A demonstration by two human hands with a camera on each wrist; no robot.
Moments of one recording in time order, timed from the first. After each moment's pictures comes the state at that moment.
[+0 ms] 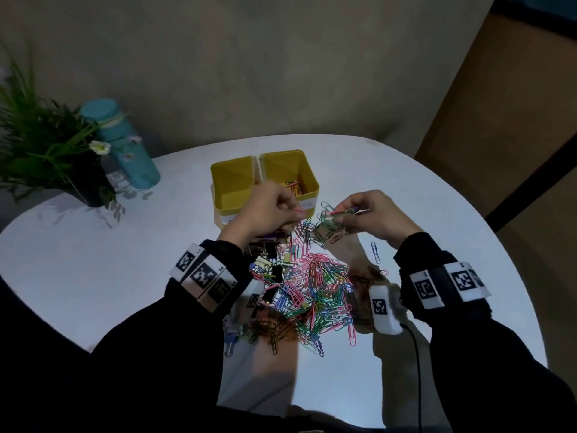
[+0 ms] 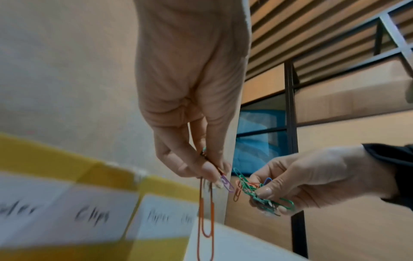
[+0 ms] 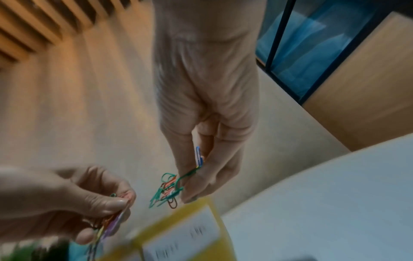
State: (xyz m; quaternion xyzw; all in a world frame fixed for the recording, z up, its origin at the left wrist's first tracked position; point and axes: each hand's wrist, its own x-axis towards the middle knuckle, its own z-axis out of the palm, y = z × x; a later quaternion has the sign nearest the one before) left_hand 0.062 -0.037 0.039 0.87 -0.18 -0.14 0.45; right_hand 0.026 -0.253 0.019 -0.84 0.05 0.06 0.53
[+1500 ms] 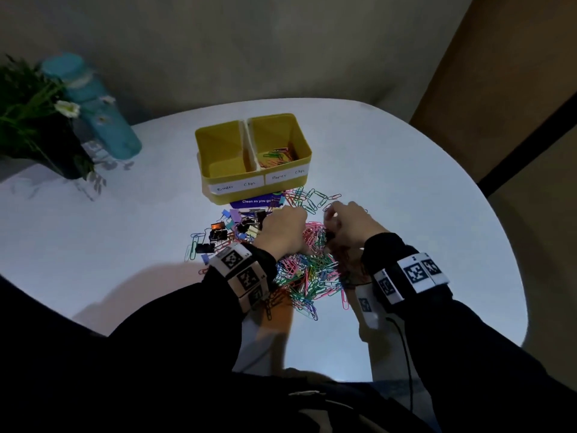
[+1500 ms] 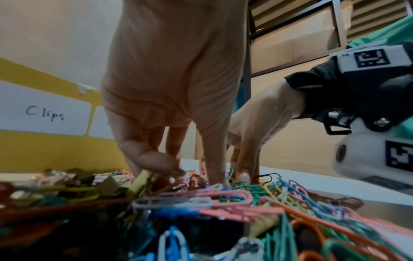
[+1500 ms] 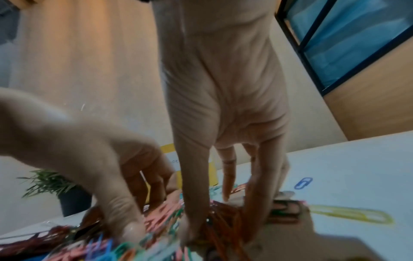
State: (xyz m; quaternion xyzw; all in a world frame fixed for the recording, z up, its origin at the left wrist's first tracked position) left_hand 0.017 -0.076 -0.025 0.95 -0.21 -0.20 0.10; right_hand -0.005 -0.226 -0.026 -0.94 0.10 0.21 0.23
